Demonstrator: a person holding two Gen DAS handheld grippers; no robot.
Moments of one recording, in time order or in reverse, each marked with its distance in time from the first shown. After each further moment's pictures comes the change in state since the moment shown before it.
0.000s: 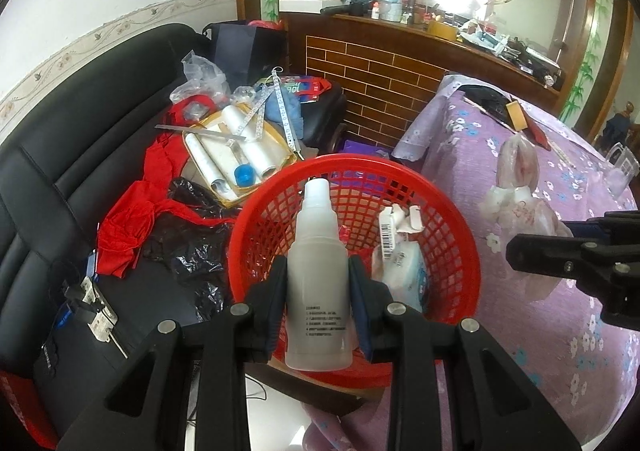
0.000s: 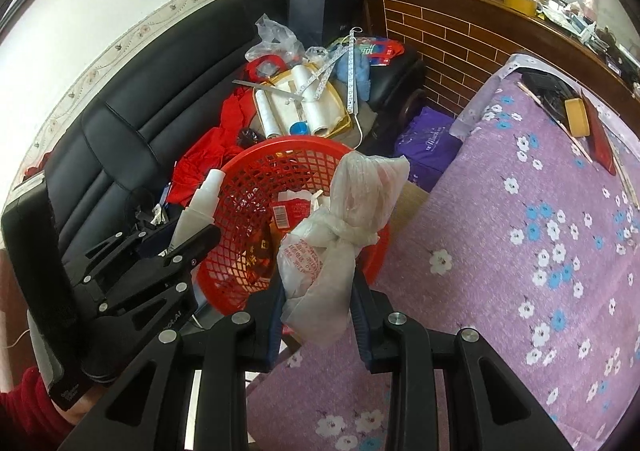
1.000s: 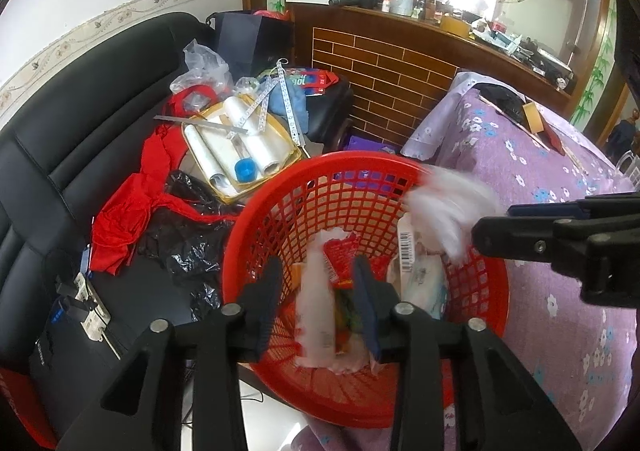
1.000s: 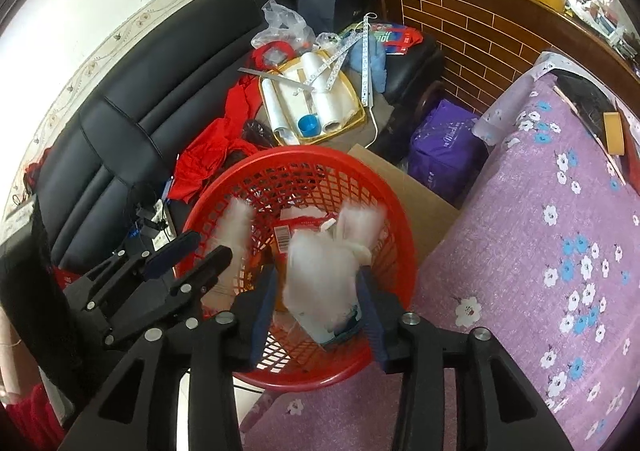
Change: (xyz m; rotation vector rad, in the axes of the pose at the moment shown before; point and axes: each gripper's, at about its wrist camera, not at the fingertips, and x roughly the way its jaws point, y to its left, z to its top) left arm 0.032 0.012 0.007 -0.029 0.016 0.004; right arm 0.048 -0.004 0.039 -0.005 0.052 0.045
